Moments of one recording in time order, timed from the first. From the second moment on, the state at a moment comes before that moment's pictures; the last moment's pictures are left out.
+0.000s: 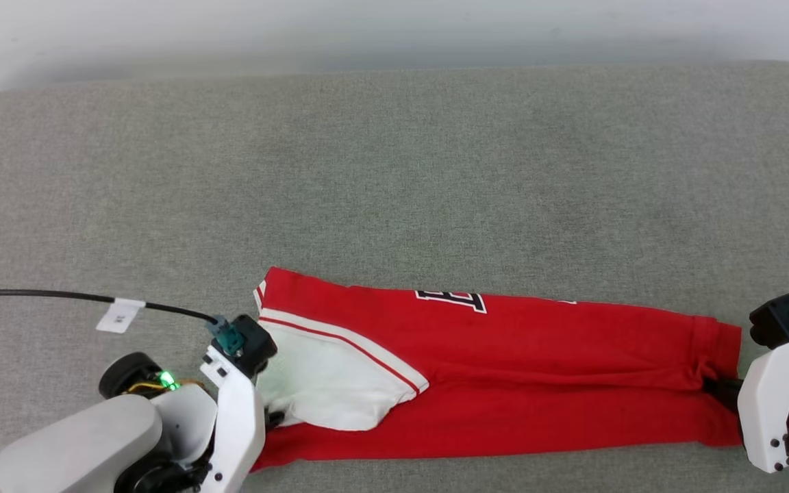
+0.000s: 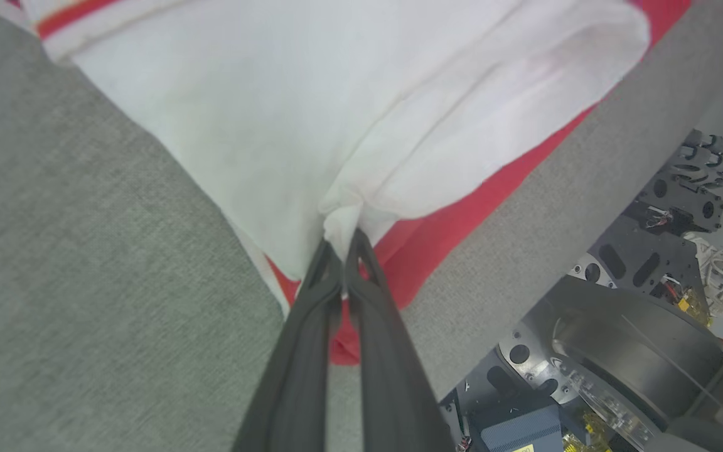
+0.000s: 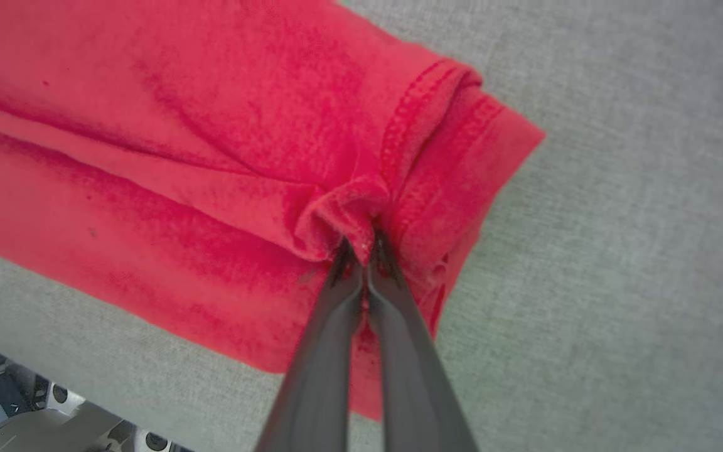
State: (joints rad) left arm -0.72 0.85 -1.28 0.06 -1.09 -0.02 0.48; right arm -0.34 -0.74 0.58 0.33 0.83 0.13 0.48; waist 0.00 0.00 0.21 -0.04
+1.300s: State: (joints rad) left arm -0.33 0.56 -0.58 0.02 -0.53 0.48 -0.26; right arm -0.10 -0.55 0.15 0.33 0.93 0.13 0.43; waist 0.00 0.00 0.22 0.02
